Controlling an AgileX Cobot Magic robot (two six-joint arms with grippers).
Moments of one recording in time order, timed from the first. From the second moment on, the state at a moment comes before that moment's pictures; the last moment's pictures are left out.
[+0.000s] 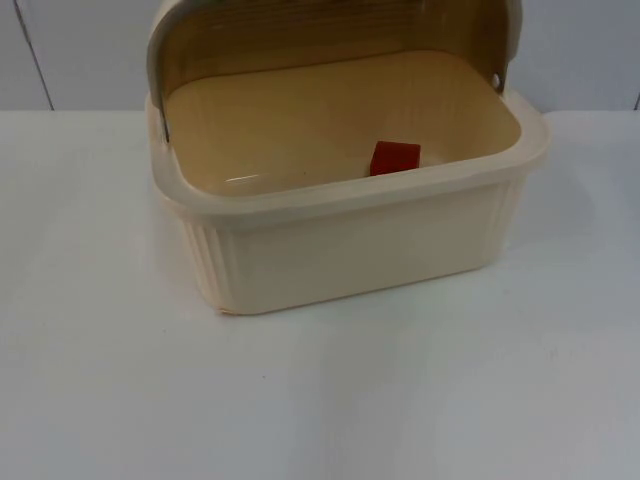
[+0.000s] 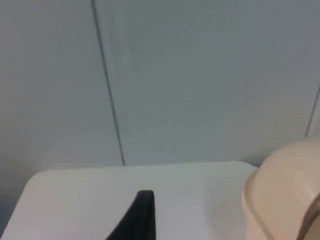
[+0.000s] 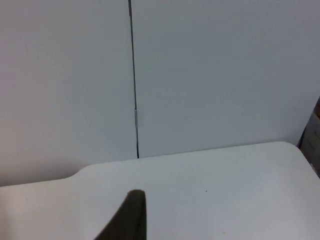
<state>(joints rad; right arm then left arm) -0.16 1.00 -1.08 -0.12 0.50 0.08 -0.30 0.90 -0.82 0.81 0.38 -0.82</state>
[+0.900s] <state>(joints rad) -0.16 1.00 -1.08 -0.13 0.50 0.07 -0.30 1.46 -1.28 0.62 0.20 -0.70</state>
